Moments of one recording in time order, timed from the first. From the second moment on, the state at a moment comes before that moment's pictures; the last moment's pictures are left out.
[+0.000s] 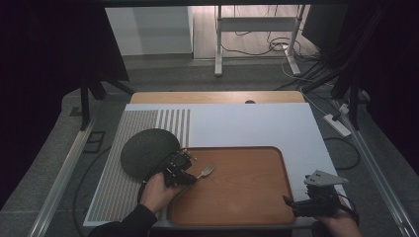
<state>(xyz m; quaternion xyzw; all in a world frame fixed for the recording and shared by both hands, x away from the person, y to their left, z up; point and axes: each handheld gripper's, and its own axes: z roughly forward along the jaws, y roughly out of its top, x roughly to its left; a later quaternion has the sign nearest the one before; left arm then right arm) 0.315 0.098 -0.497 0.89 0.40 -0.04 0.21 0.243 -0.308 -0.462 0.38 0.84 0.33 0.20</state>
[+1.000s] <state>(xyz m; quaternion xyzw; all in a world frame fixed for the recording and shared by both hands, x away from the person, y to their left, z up) 0.326 0.100 -0.505 0.88 0.42 0.00 0.20 0.243 -0.307 -0.462 0.37 0.85 0.33 0.20</state>
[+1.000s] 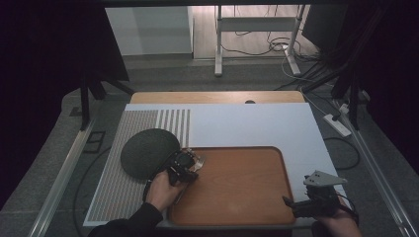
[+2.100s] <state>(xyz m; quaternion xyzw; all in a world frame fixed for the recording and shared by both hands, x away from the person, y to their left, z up) 0.324 0.135 -0.495 0.87 0.42 0.02 0.26 0.243 -0.307 -0.462 0.37 0.85 0.33 0.20</state>
